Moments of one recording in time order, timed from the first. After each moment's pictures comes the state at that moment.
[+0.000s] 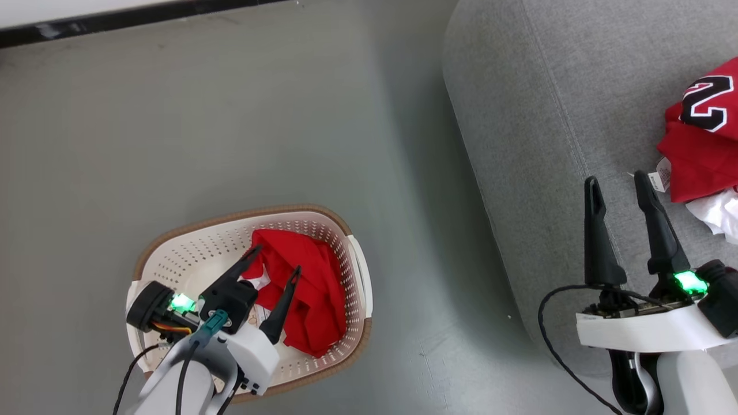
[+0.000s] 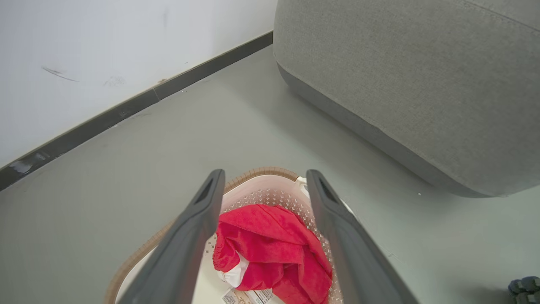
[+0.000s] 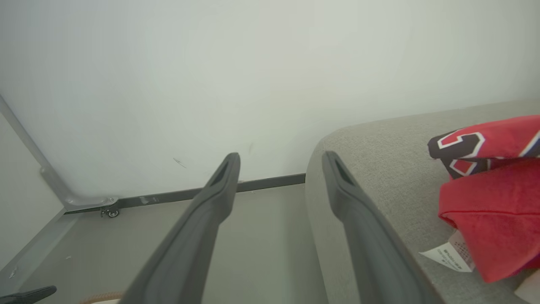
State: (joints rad) left arm -0.38 0.28 -0.51 0.49 -0.15 -0.01 -0.19; right arm -0.13 -0.04 -0.02 0.03 0.23 0.13 -0.24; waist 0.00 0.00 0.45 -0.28
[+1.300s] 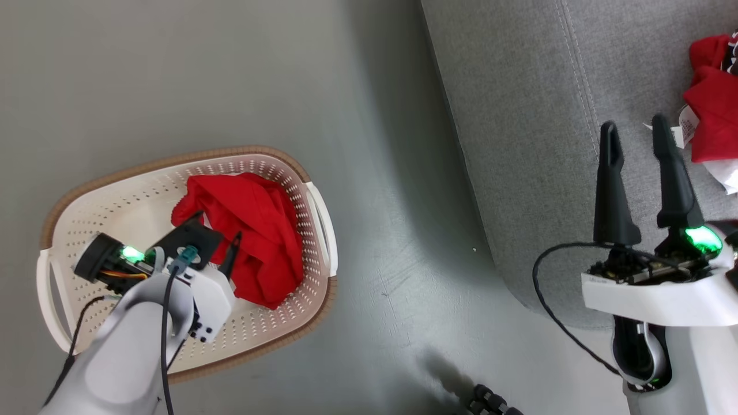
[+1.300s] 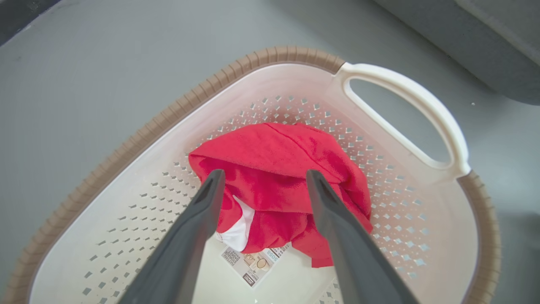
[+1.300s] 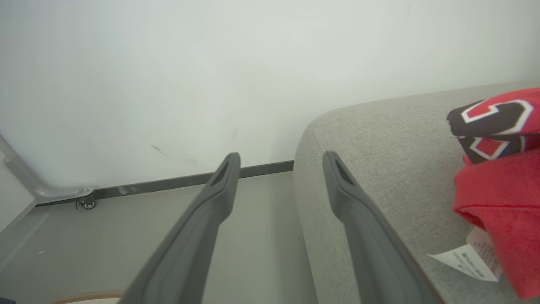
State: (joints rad) left arm -0.60 0.32 -0.52 0.78 -0.09 -0.03 -0.11; right arm -0.22 -0.04 0.00 -0.04 0.30 0.13 -0.25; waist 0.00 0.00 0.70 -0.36
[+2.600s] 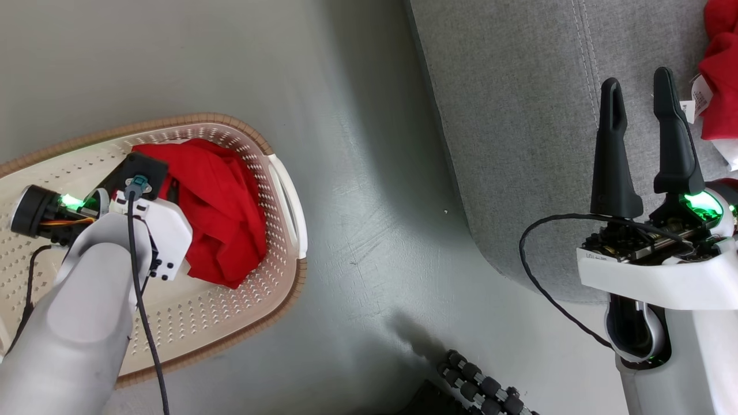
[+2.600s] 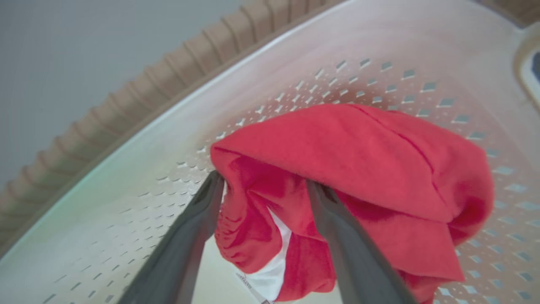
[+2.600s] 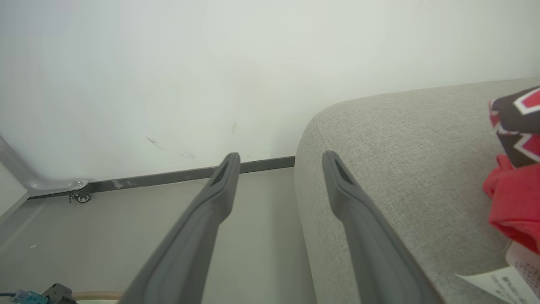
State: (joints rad) left arm -0.80 0.33 -0.46 0.94 -0.08 0.06 -0.02; right arm -0.31 -0.04 0.05 -0.09 0.36 0.13 -0.25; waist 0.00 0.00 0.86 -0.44
